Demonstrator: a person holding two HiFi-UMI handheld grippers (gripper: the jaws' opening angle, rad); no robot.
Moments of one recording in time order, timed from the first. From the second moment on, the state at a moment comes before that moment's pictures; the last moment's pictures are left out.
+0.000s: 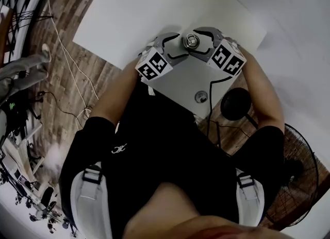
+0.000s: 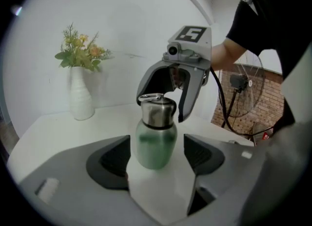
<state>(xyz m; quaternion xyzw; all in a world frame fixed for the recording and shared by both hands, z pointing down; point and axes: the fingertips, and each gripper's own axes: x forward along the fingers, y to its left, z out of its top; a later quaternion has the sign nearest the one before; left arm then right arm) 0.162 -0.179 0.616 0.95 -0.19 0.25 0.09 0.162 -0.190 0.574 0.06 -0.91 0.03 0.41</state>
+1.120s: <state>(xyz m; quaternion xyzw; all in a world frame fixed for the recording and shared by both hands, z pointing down) 0.179 -0.188 0.635 0.96 -0.09 0.26 0.04 0.141 -0.186 0.575 -0.04 -0.93 0.01 0.36</state>
